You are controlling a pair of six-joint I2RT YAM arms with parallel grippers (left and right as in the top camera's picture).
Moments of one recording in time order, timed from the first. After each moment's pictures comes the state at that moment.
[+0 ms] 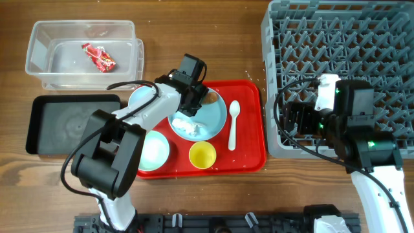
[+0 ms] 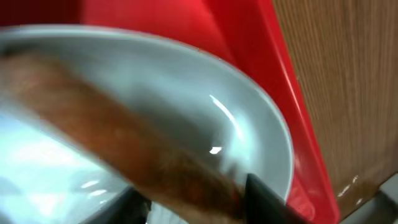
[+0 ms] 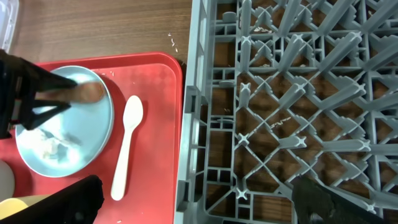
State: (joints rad) left arm -0.46 1.93 1.20 -0.46 0.08 -1.48; right arm 0.06 1.03 0.98 -0.88 -0.15 0.10
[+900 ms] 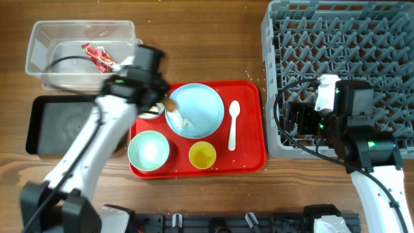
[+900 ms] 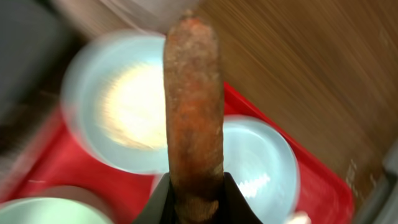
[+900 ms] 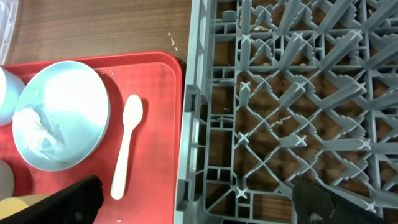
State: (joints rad) left arm -0.26 1.51 1.20 -0.83 -0.12 -0.97; right arm 0.06 1.03 0.98 -0.88 -0.15 0.10
